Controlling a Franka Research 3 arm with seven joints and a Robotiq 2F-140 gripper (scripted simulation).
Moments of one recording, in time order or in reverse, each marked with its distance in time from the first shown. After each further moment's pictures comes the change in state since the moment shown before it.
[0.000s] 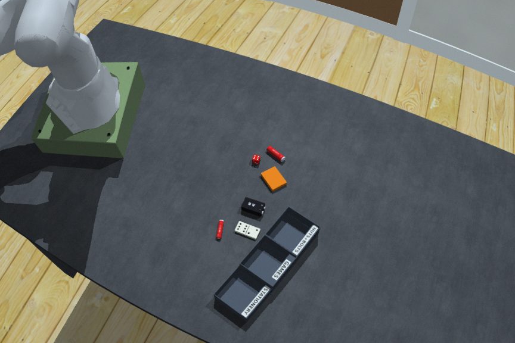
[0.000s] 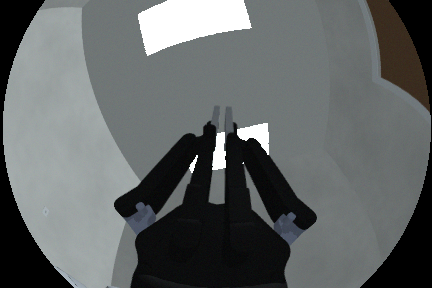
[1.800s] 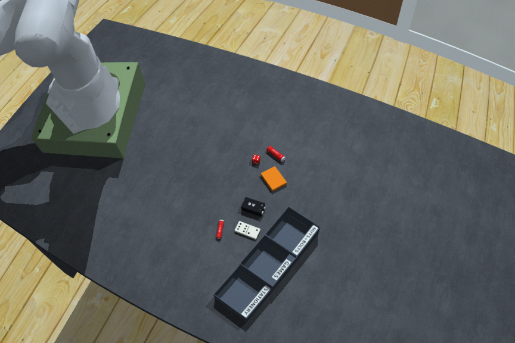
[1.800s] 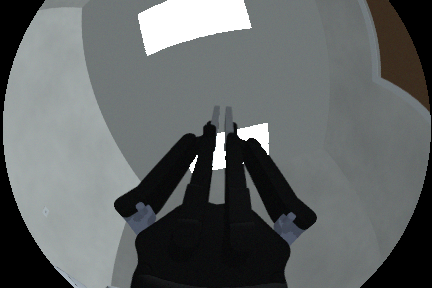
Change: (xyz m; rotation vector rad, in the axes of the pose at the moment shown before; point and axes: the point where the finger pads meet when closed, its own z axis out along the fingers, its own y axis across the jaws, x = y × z) arm 0.000 0.000 0.000 0.000 0.000 0.000
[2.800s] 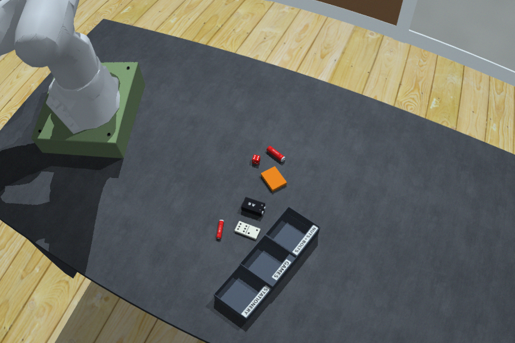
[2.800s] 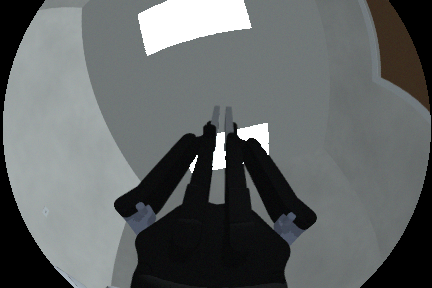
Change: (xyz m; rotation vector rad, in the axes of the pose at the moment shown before) arm 0.000 0.000 0.000 0.000 0.000 0.000
